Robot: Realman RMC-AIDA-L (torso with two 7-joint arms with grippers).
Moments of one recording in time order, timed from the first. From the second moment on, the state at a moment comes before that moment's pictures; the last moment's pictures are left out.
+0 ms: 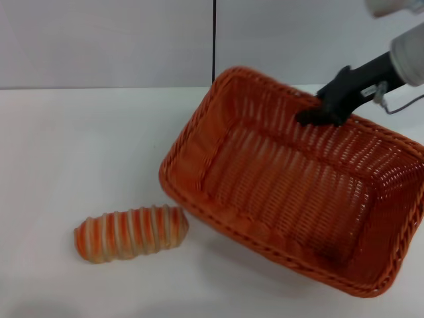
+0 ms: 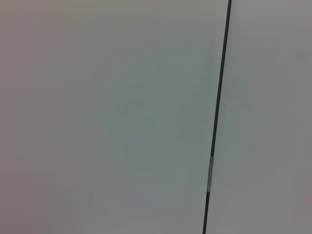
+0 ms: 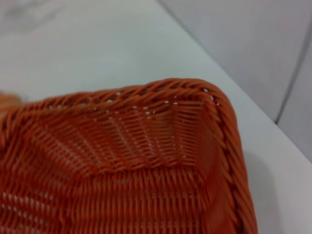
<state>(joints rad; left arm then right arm) -0.19 -2.07 0.42 -0.12 0.82 1.51 -0.26 0.92 2.00 -0.95 -0.77 0.67 1.47 -1.26</state>
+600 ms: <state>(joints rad) -0.14 -2.07 0.42 -0.13 0.82 1.50 -0.26 0.92 2.05 -1.17 -0.89 0.55 1.19 -1.37</state>
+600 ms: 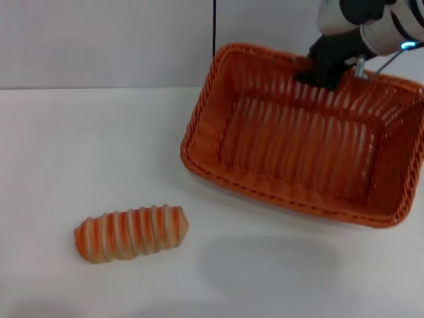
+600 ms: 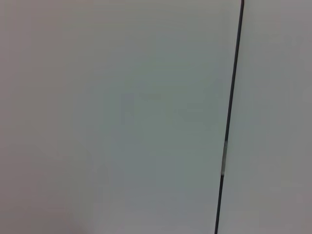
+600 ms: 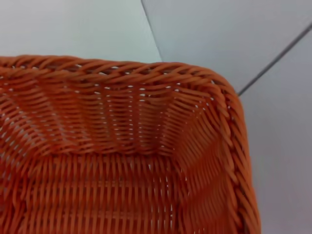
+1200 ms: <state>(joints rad) -0.16 -2.07 0.42 -0.13 0.82 1.49 -0.26 0.87 2.07 -1.17 -0.90 0.78 1.16 -1.67</state>
